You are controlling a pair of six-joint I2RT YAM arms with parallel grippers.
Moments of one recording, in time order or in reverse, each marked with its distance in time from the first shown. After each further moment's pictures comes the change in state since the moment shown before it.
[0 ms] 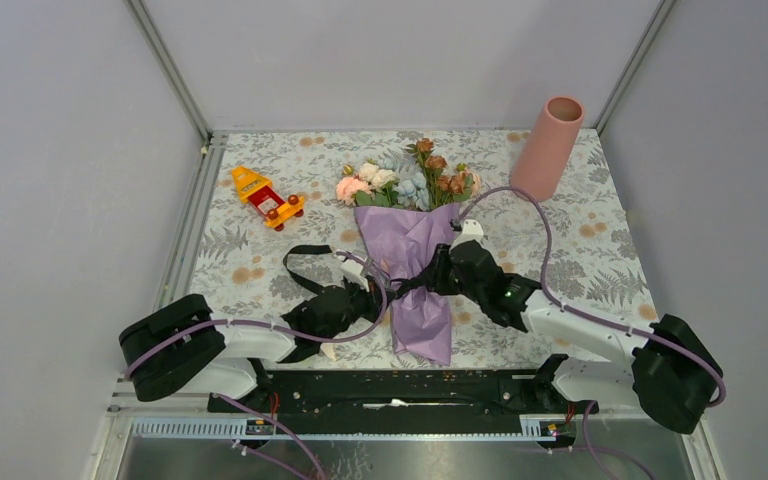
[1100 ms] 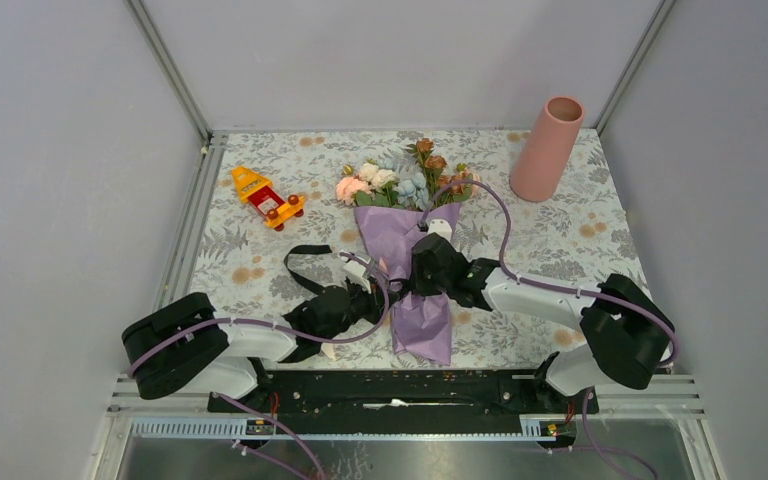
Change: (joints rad) left arm 0.000 0.017 0.000 0.020 0.046 0.025; right arm 0.072 0.302 0.235 -0.164 0.021 -0.047
